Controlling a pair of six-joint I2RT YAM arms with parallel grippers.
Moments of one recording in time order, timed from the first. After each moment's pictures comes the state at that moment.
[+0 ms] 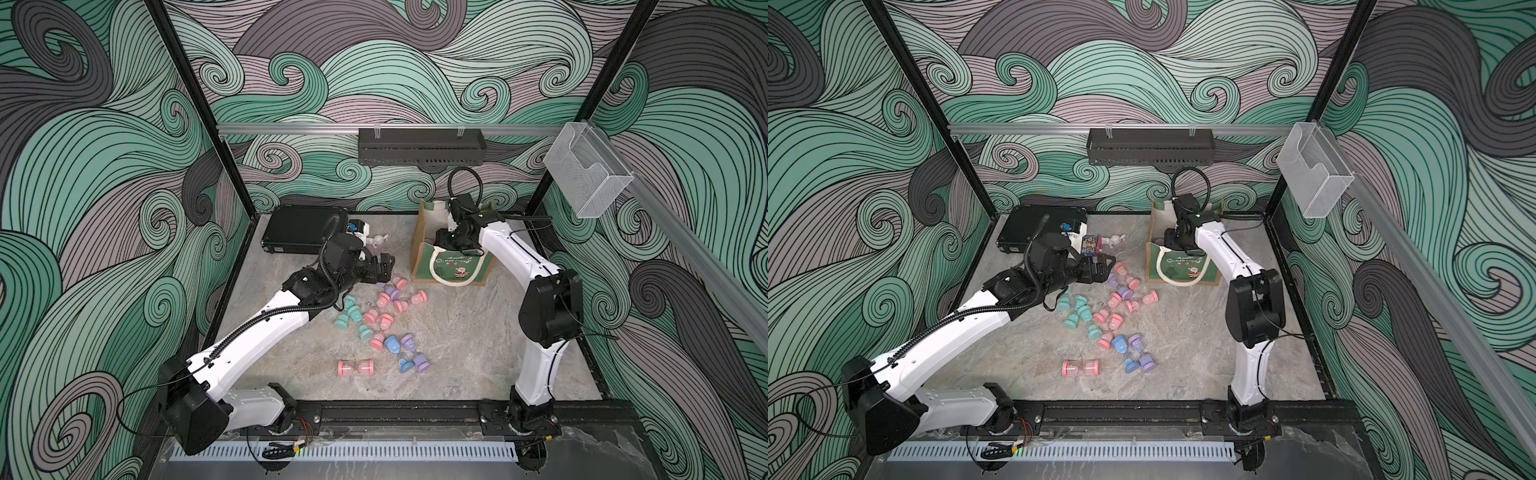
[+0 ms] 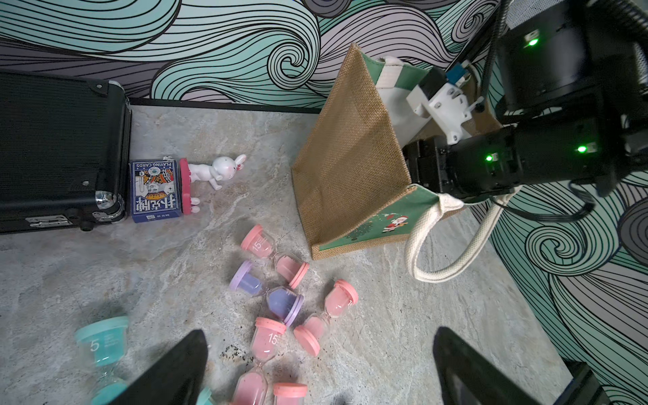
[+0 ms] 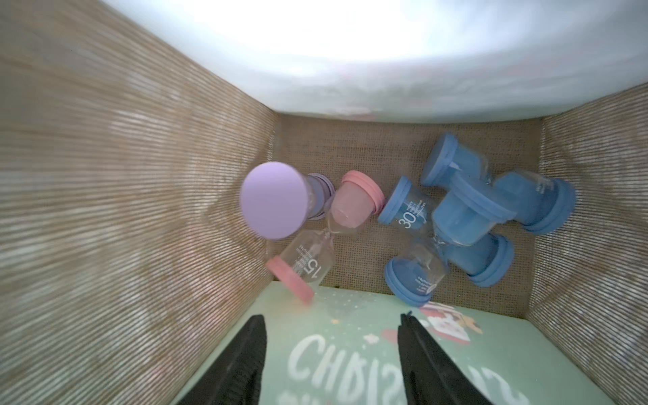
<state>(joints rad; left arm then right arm) -0.67 1.26 1.16 -0.43 -0.09 -0.47 0.31 1.92 1.74 -0.88 -0.03 0.30</state>
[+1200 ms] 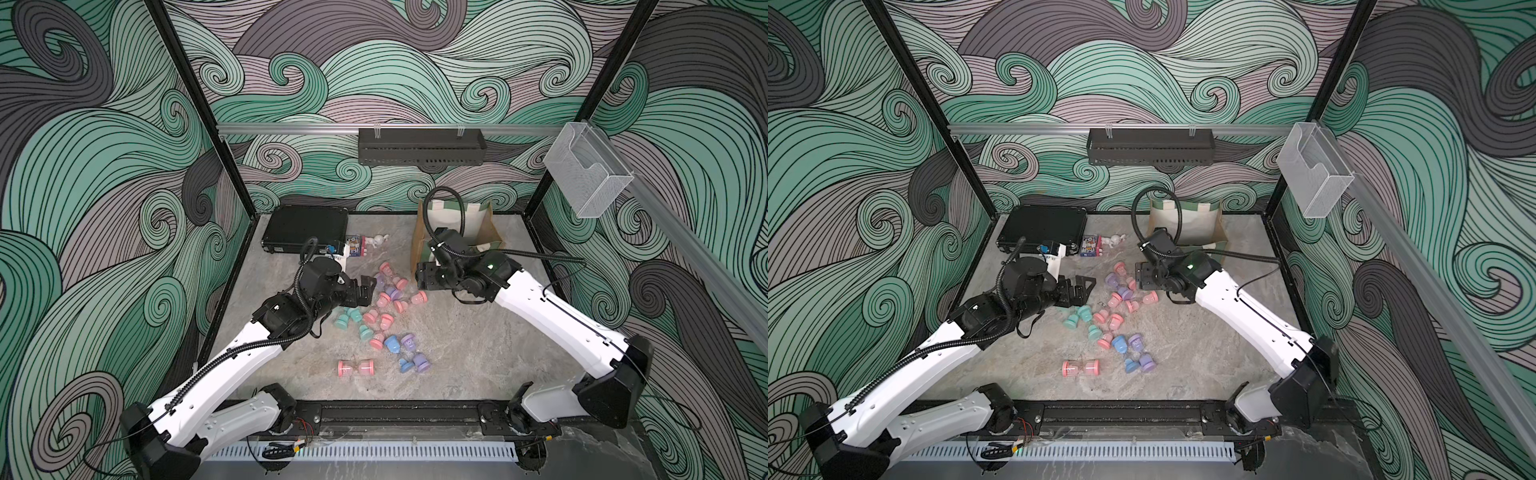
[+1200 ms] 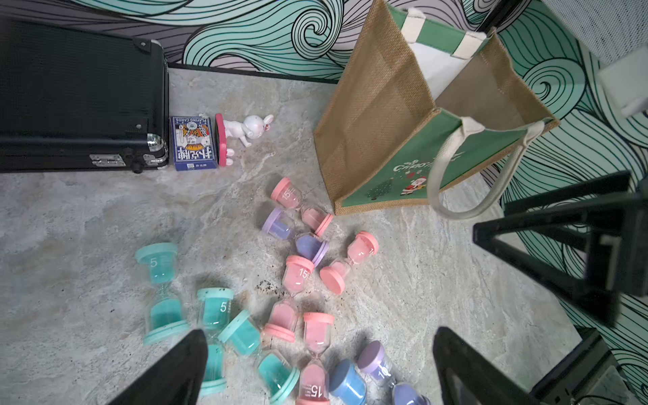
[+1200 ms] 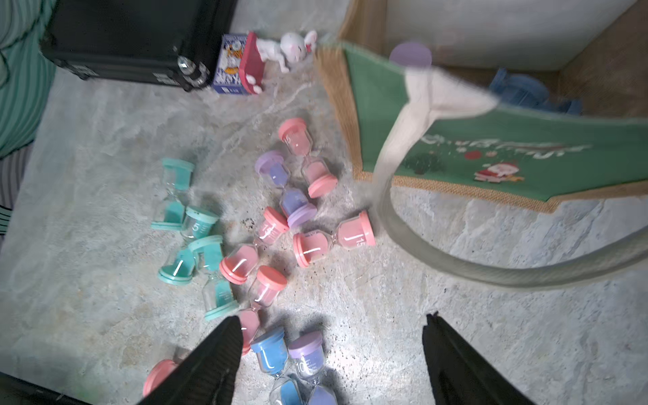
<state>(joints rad) -0.66 0.99 0.96 -0.57 -0.11 -0.48 0.77 1.45 1.39 -0.93 0.22 0.57</state>
